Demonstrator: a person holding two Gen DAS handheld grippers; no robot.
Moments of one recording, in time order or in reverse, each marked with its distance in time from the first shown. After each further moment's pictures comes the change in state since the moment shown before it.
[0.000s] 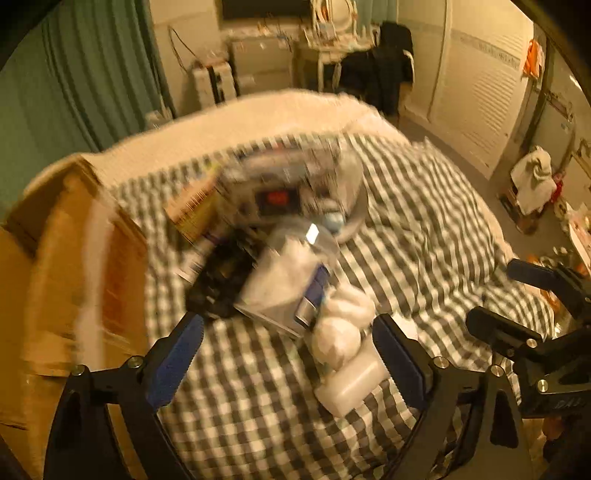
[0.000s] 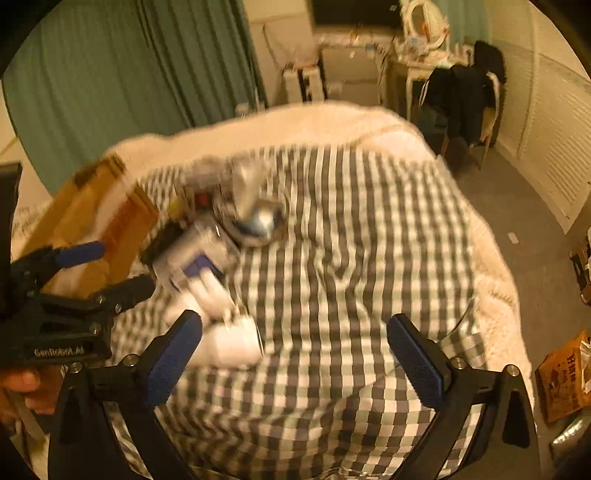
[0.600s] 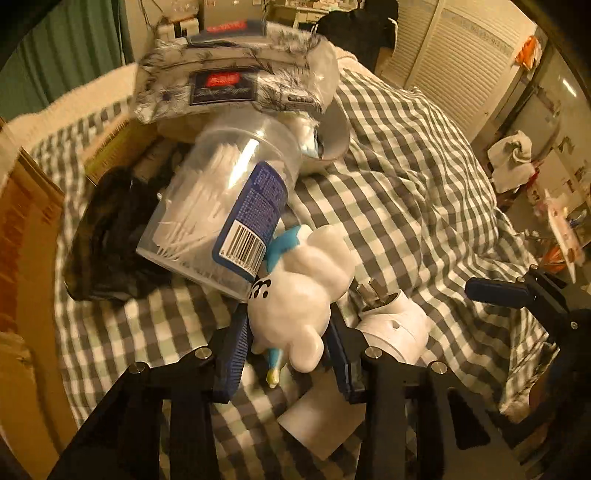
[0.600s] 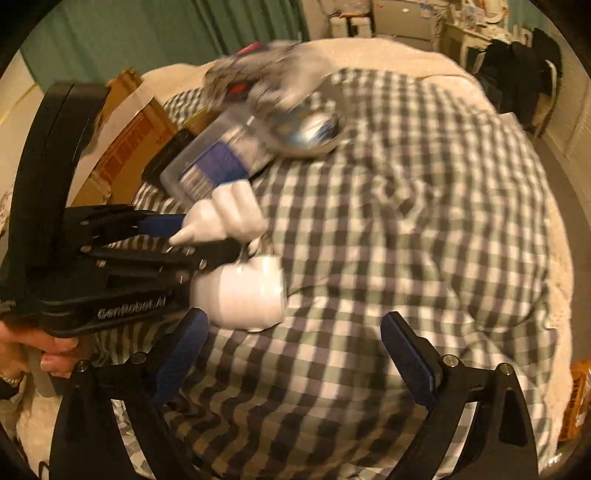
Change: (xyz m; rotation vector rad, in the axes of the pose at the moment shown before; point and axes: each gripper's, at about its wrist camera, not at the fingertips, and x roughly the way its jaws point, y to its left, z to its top) left arm 0.068 -0.011 -0.016 0.007 0.126 -0.140; right arm 0.054 0.021 -0.020 -0.145 0.181 0.115
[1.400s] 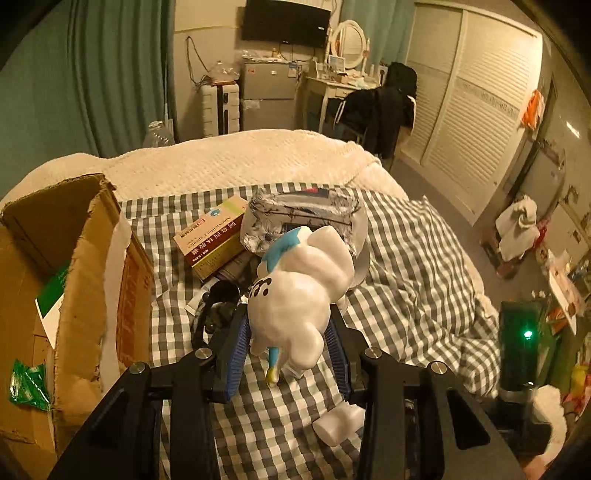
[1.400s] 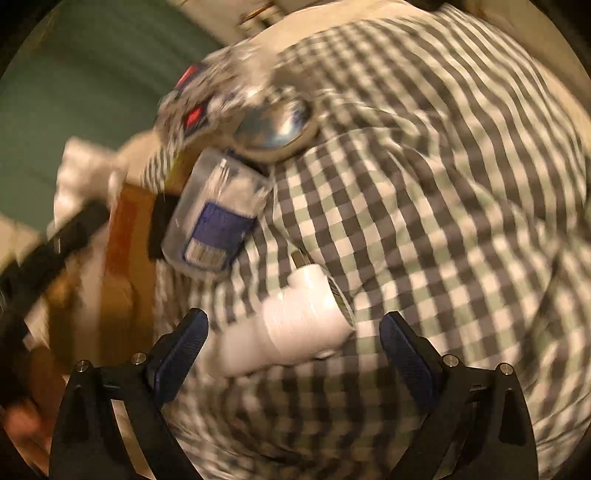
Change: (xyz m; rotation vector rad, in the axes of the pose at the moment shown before) left arm -0.105 0.043 0.026 -0.116 -0.272 0.041; right arm 0.016 -0.019 -0.014 0.627 -0.063 0.204
